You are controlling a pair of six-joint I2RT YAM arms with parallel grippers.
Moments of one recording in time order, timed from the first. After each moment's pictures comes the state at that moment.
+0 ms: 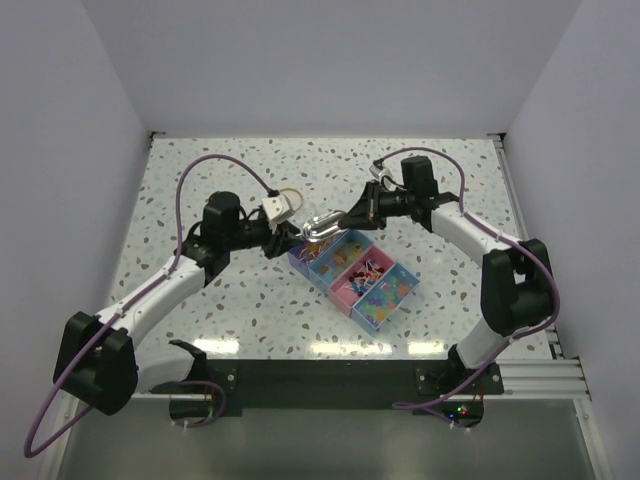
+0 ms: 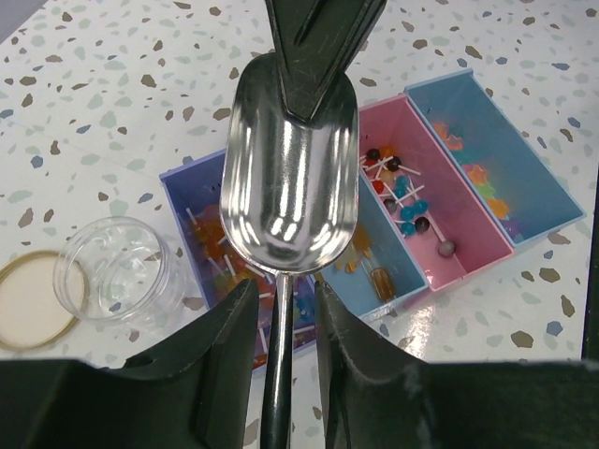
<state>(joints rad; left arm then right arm) -0.42 1.20 0.76 0.06 0.69 0.24 0.31 1.65 1.13 -0.18 -0.94 0.77</state>
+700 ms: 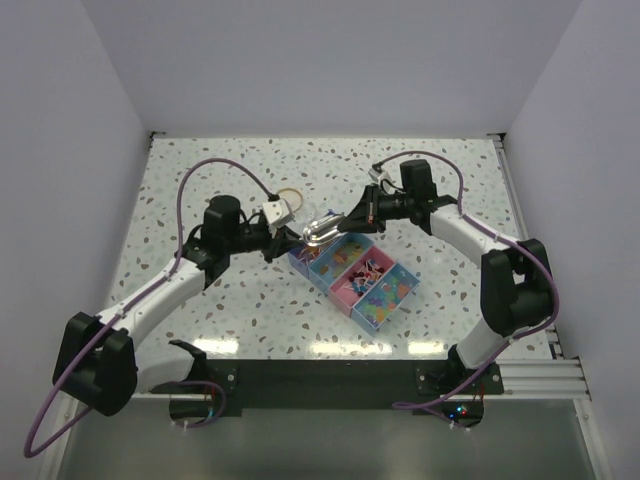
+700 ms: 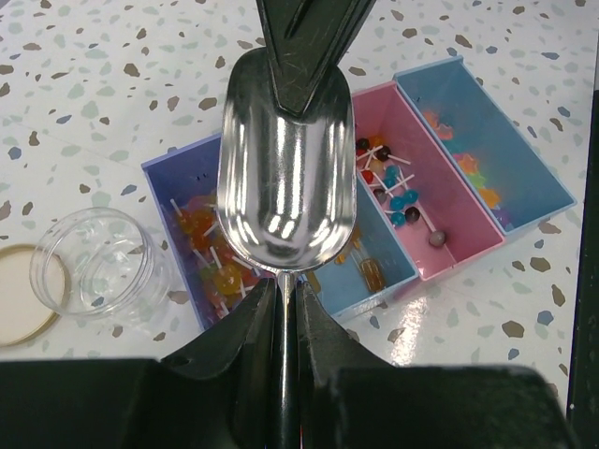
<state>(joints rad) -0.42 1.20 0.73 0.06 0.70 0.24 0.31 1.65 1.10 -0.15 -0.94 0.79</state>
